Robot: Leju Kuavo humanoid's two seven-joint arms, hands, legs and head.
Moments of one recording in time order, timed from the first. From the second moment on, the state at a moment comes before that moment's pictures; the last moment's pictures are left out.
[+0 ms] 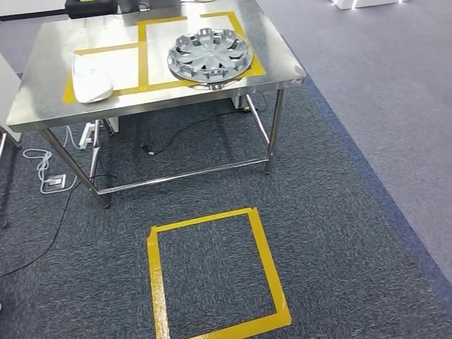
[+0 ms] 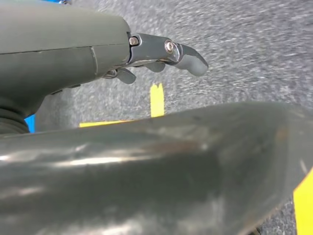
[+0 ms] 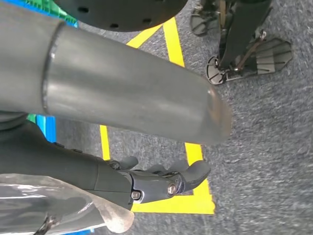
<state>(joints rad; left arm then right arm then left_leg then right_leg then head) -0.04 -0.15 0.60 -0.22 -0.53 0.35 -0.23 -0.02 0.14 -0.24 -0.20 0.37 -0.31 0.04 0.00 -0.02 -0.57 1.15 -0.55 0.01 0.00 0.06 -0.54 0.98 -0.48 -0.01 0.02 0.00</state>
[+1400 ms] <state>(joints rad) -0.03 -0.15 0.59 -0.22 -0.62 0.37 -0.19 -0.02 0.16 -0.21 -0.19 0.41 -0.19 0.10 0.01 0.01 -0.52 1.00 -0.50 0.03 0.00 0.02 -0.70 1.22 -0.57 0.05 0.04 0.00</state>
